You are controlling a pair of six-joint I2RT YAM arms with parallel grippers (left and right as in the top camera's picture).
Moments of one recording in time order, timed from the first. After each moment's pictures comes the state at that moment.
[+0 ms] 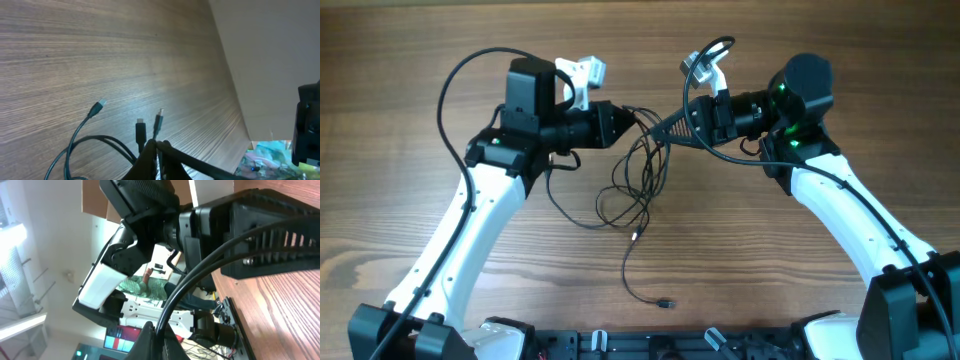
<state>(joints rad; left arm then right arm) -0.24 1.44 1.13 -0.41 0.68 -0.42 0.28 1.55 1.01 0.65 -1.49 1.36</state>
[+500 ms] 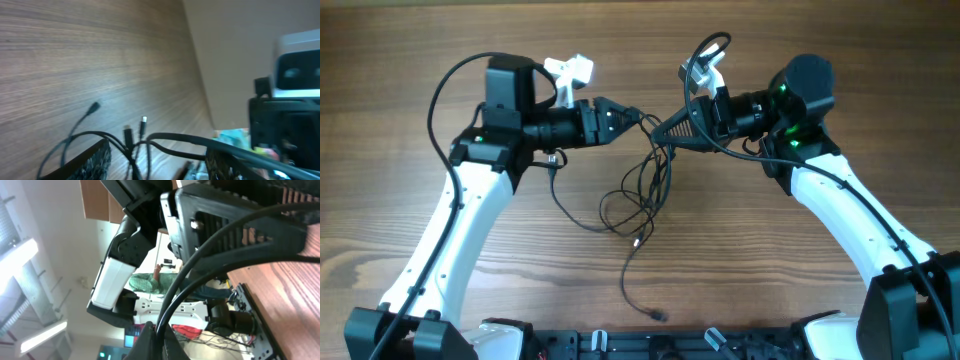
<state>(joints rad) -0.17 1.44 1.13 -0.42 0.91 -0.47 0.28 1.55 1.01 0.68 -1.52 1.55</state>
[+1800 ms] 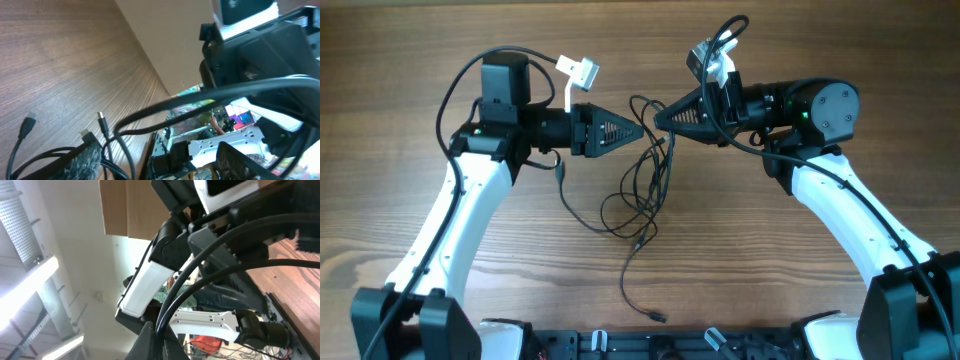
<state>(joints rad) -0.14 1.50 1.13 -0.37 1.31 -0.28 0.28 1.55 1.01 1.14 -1.43 2.05</state>
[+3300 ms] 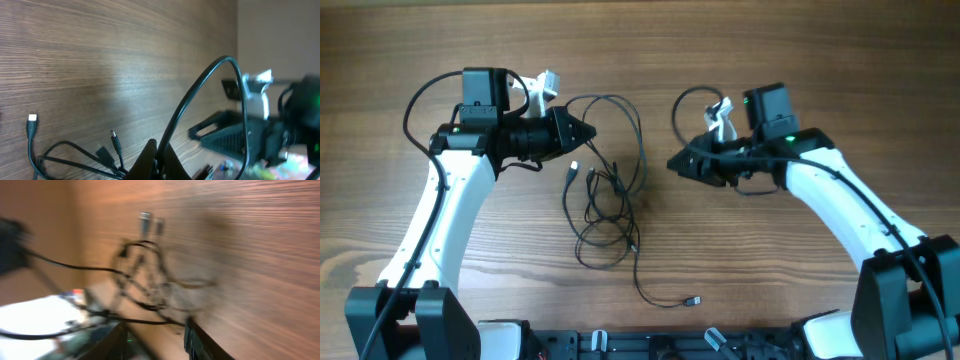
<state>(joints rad) -0.03 1.52 1.13 -0.63 0.79 -0.38 0.30 1.60 1.02 -0.54 -0.79 0.49</state>
